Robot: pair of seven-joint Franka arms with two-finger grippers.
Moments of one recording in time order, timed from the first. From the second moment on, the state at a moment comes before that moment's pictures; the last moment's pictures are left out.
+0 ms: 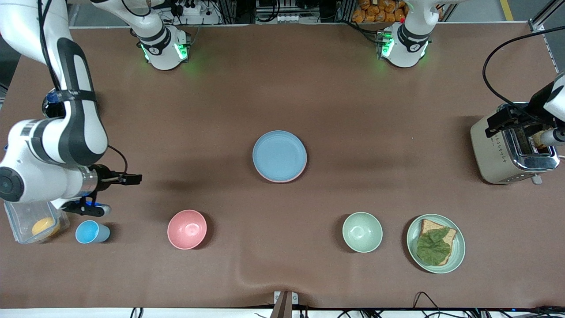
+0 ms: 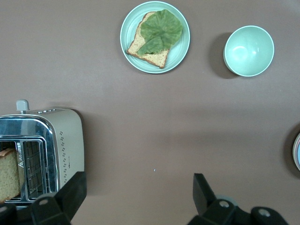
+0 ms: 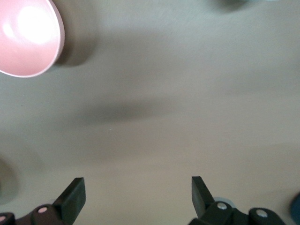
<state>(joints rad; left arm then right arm) 0.02 0.03 -0.02 -1.63 -0.01 1.70 -0.01 0.09 0.49 -0.11 -1.45 0.12 1.66 0.12</state>
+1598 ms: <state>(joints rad) 0.02 0.03 -0.03 -1.62 -0.01 1.69 -0.01 0.03 0.09 -0.07 -1.50 0.04 1.54 0.12</state>
